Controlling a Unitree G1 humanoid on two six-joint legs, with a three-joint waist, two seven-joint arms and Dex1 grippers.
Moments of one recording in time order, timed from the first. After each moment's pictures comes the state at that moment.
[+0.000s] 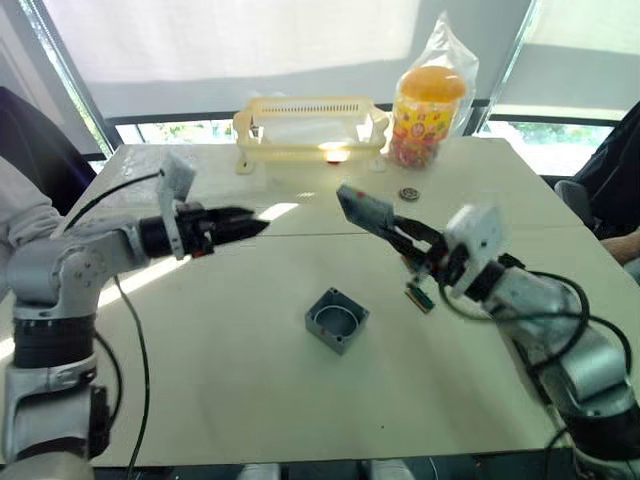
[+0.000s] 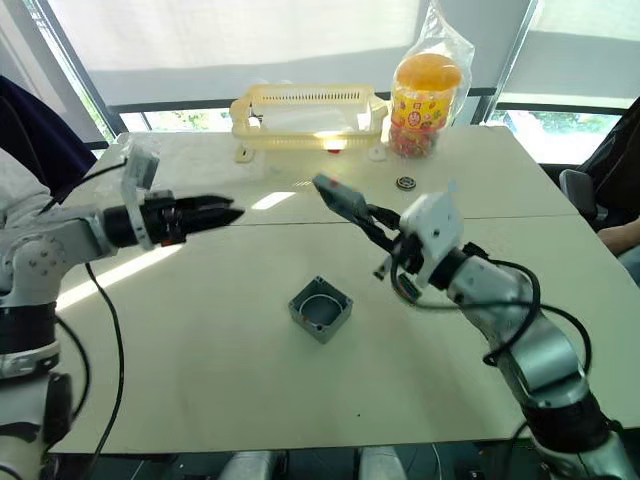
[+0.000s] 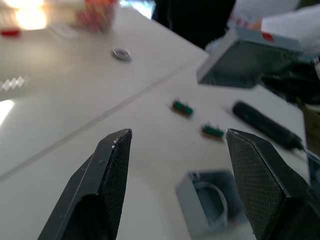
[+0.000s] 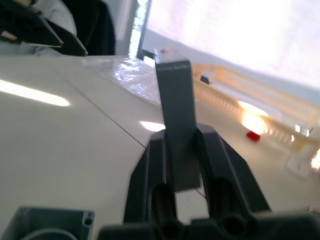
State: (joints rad) left arm -0.66 0.80 0.17 -0.06 -0.77 1.05 -0.99; right arm -0.25 -0.79 0.07 -0.54 0.17 0.16 0.46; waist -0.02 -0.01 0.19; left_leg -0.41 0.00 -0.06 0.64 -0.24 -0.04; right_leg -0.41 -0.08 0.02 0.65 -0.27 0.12
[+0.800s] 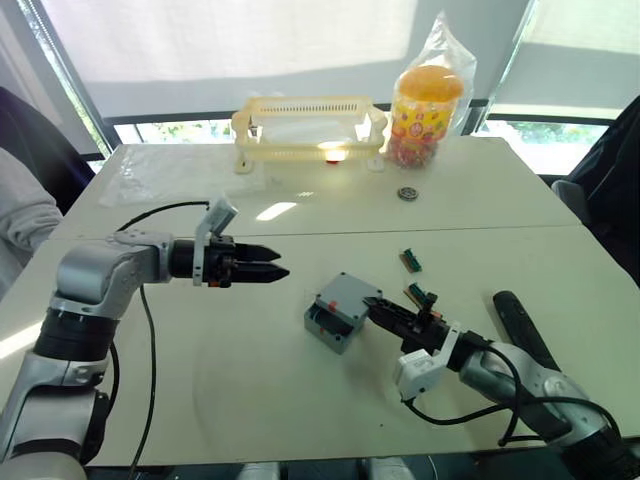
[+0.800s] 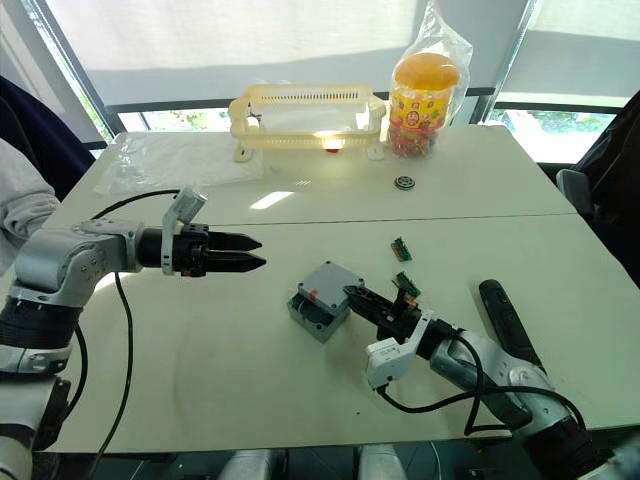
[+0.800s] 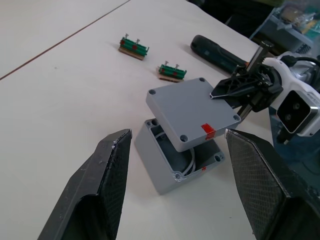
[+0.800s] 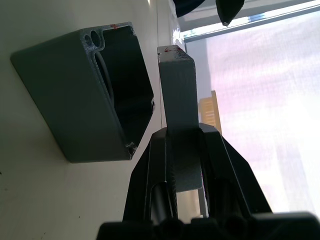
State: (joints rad) left arm -0.73 0.75 -0.06 0.02 -0.66 0.95 -1.16; right arm -0.14 -0.75 0.23 -0.15 -0.79 -0.60 0.08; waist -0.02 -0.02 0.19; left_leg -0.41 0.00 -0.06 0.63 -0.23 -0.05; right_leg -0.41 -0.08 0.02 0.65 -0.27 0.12
